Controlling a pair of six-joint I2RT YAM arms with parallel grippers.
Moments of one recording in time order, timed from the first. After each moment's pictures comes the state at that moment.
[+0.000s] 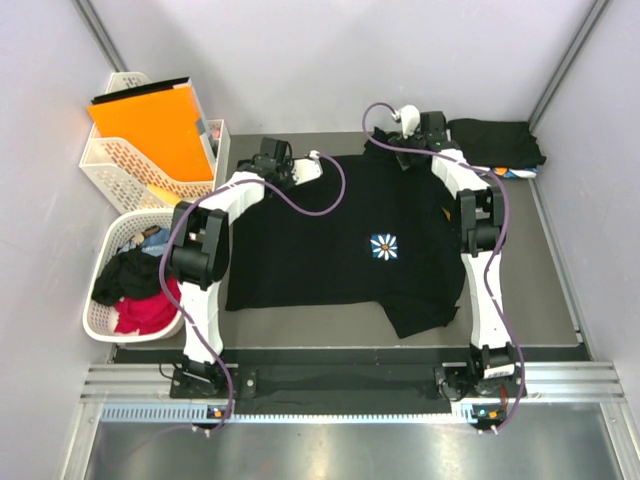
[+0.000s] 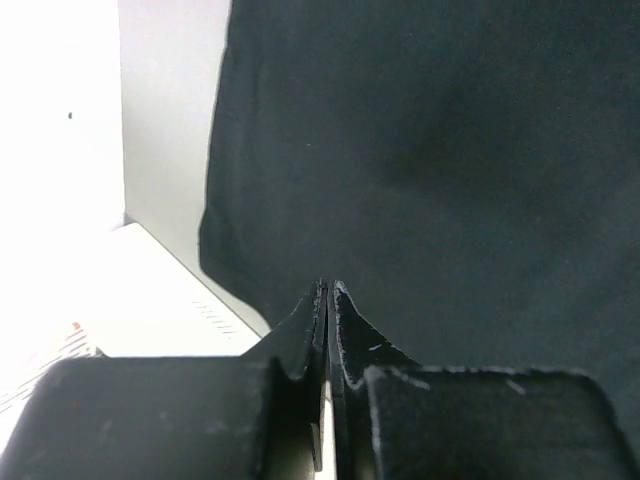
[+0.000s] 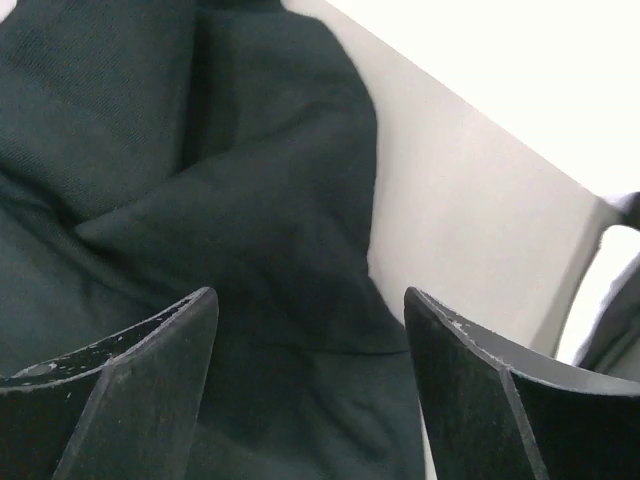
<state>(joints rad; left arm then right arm) -0.30 2.10 1.62 -0.31 -0.06 1.02 0.15 2.57 2.24 -0.30 -0.12 -0.43</state>
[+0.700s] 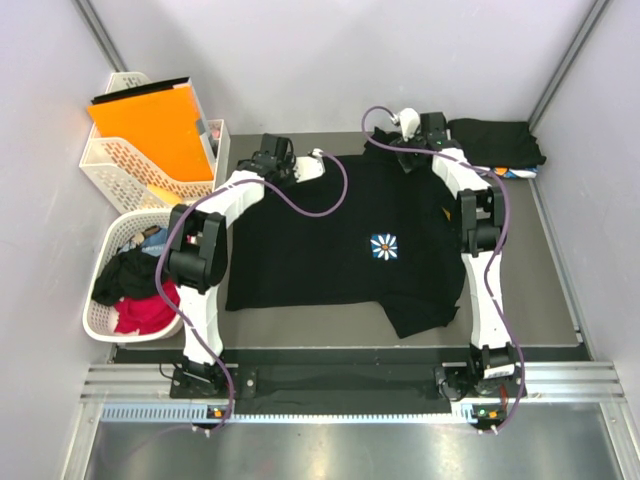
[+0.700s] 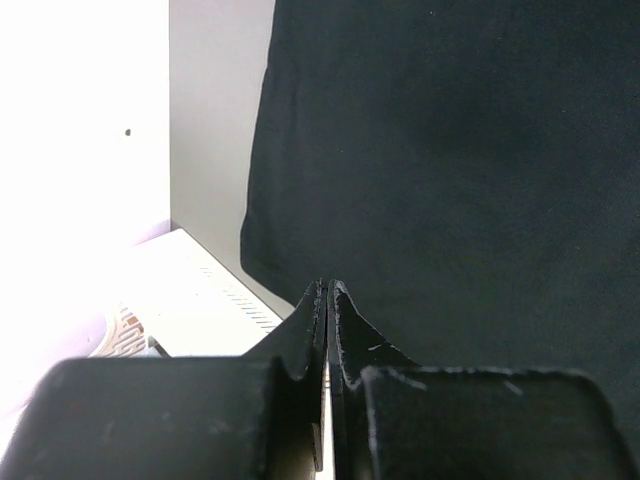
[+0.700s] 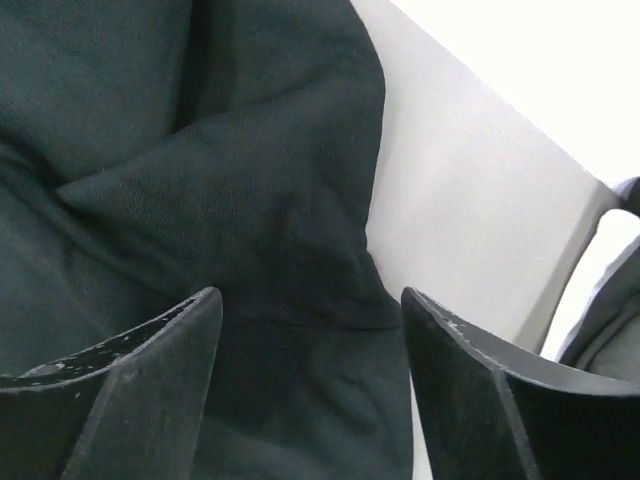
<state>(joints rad) -0.32 2.05 1.62 -0.32 -0.07 1.07 0.15 2.57 2.26 -0.37 -0.10 -0.49</state>
